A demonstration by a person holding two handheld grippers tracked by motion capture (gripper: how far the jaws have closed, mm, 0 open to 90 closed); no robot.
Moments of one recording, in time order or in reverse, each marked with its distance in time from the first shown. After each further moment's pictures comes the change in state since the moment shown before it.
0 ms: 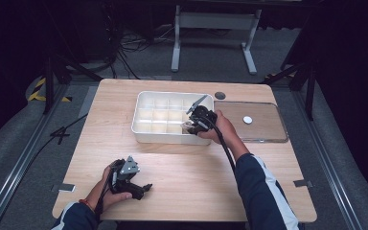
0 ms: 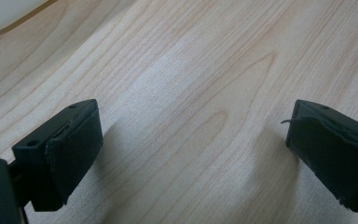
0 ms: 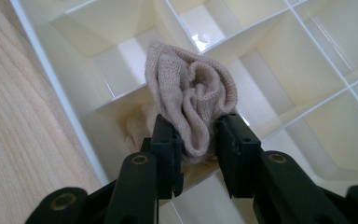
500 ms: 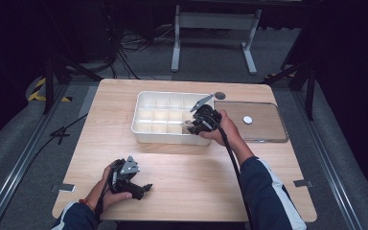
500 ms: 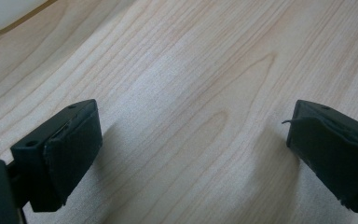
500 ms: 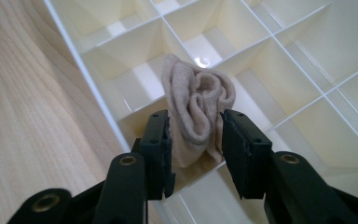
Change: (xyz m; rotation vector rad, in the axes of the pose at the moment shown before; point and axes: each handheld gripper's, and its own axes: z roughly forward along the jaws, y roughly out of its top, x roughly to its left) left arm 0.000 0.001 0.001 0.003 -0.008 -0.006; right arm 0.007 -0.006 -0.024 -0.107 0.003 0.034
